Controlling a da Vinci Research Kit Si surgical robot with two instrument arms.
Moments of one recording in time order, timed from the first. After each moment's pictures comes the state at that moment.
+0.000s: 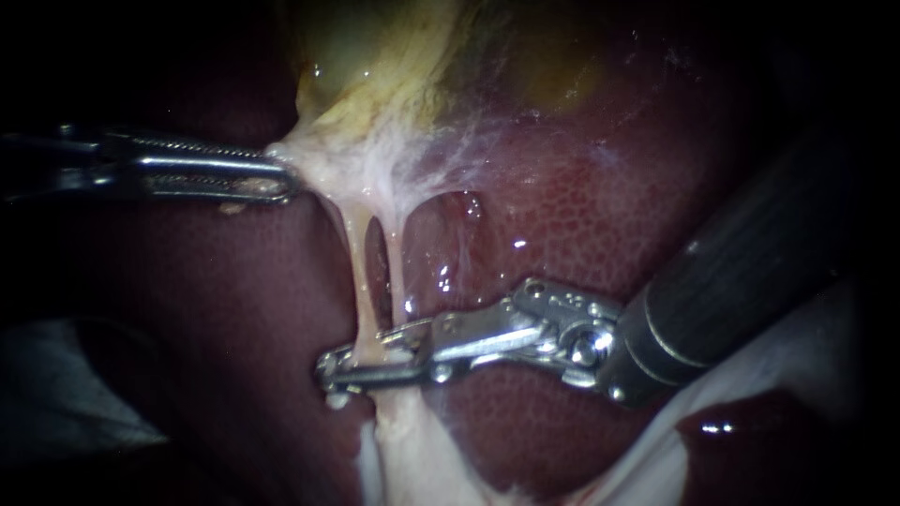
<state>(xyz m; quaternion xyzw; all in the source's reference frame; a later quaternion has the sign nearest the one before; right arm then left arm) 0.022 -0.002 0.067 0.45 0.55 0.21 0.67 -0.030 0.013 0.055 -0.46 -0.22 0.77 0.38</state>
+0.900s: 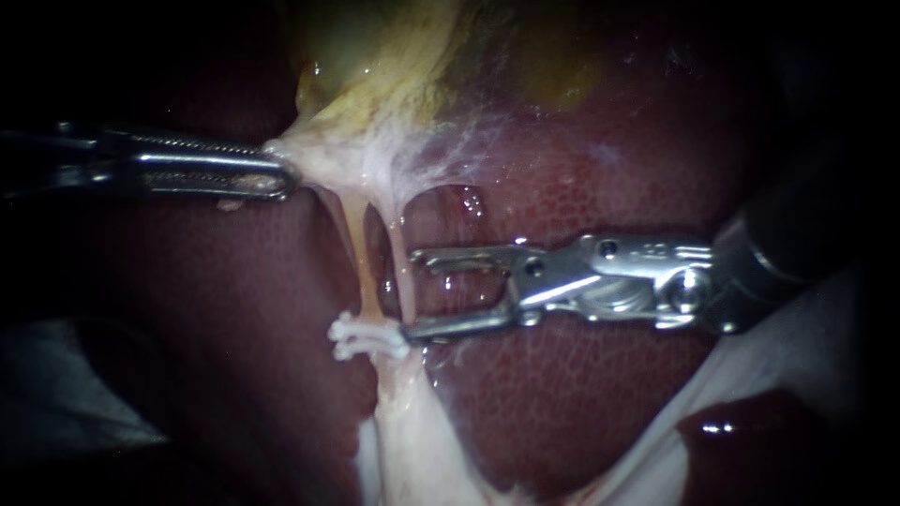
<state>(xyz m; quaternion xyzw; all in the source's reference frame) 0.013 0.003 0.062 0.23 0.56 0.16 0.78 -0.030 0.014 0.056 -0.46 -0.22 0.77 0.38</state>
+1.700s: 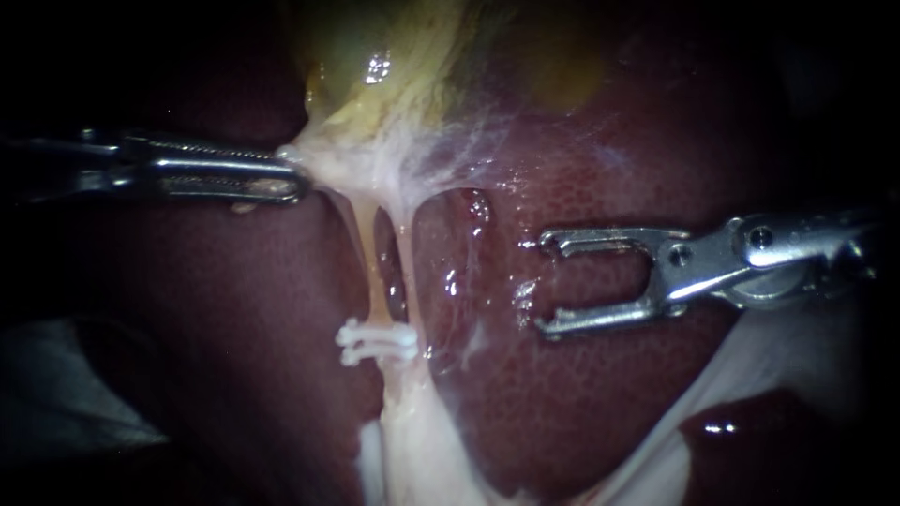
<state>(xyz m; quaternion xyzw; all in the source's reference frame) 0.005 0.004 0.058 0.20 0.53 0.12 0.82 -0.032 0.013 0.061 -0.46 -0.20 0.78 0.38</state>
